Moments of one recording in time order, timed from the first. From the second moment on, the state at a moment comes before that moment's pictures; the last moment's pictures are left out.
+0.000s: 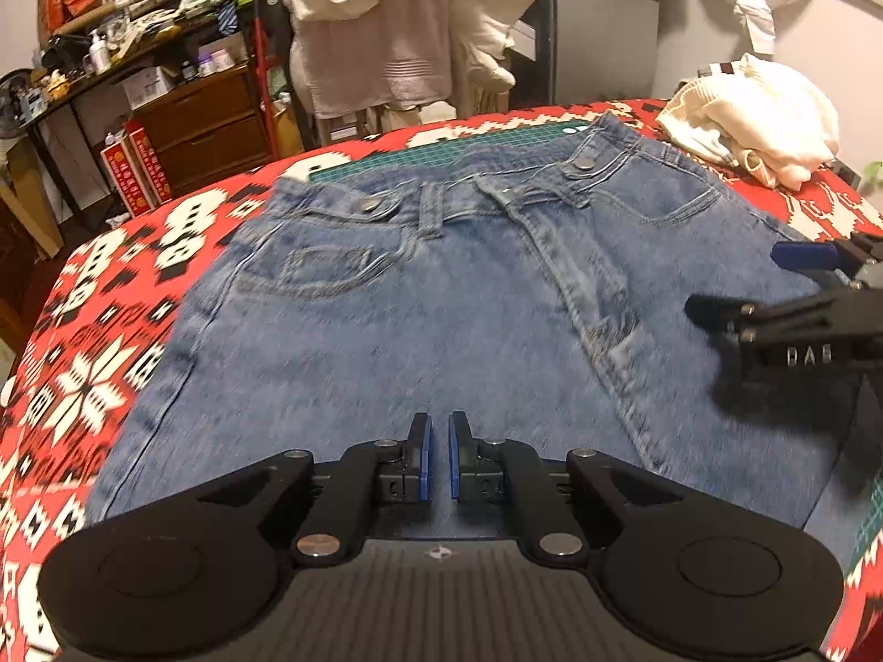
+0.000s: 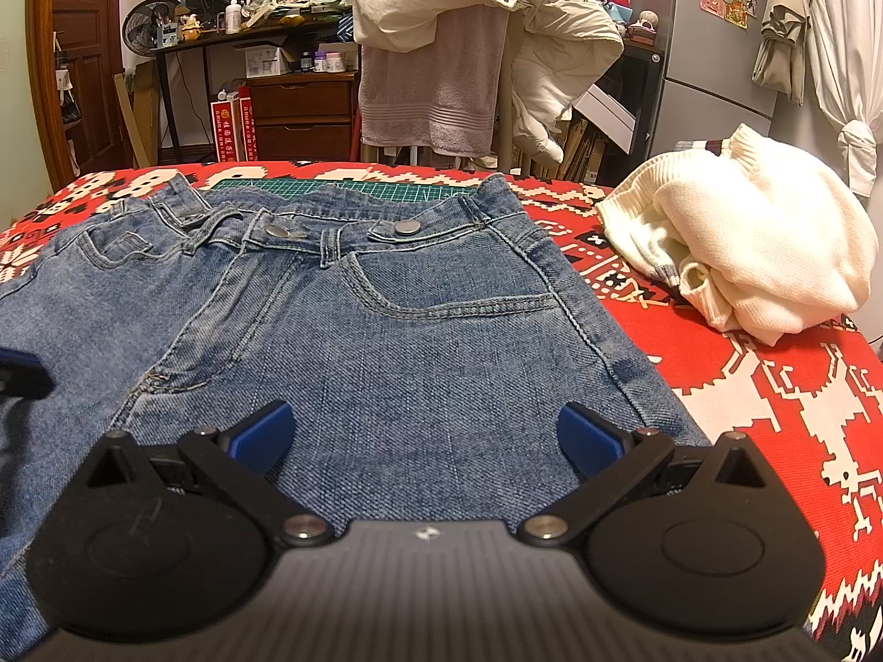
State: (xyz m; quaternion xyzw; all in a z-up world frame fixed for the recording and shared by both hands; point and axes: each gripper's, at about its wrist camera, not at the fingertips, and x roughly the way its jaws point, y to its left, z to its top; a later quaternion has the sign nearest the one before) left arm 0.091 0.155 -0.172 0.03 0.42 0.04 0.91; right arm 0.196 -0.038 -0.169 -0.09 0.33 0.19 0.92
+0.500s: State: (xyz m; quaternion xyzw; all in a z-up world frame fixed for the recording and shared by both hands) left arm 0.083 0.169 -0.168 0.01 0.43 0.05 0.90; right arm 0.197 -0.038 -0.169 -0.09 0.33 0.19 0.92
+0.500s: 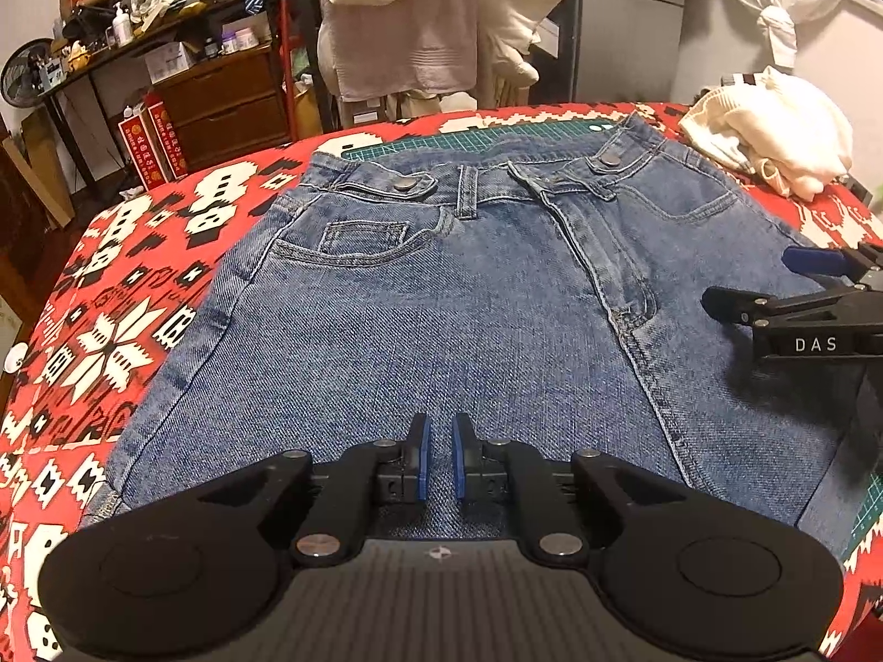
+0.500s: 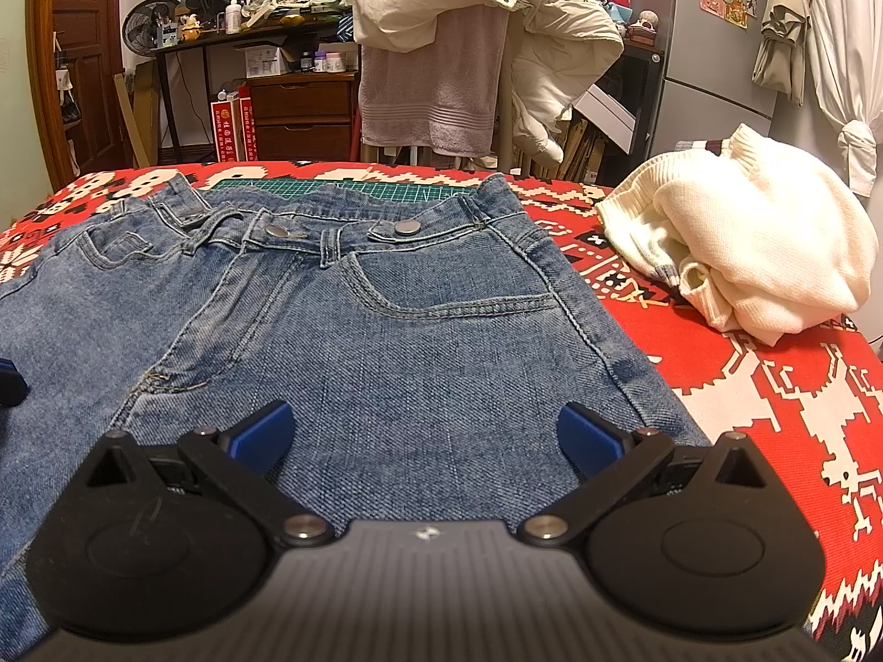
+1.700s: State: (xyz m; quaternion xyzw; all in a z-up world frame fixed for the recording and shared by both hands) left arm 0.082 0.158 -0.157 -0.06 0.41 0.10 0.91; right arm 0.196 -0.038 -0.169 -0.09 0.33 0.19 0.92
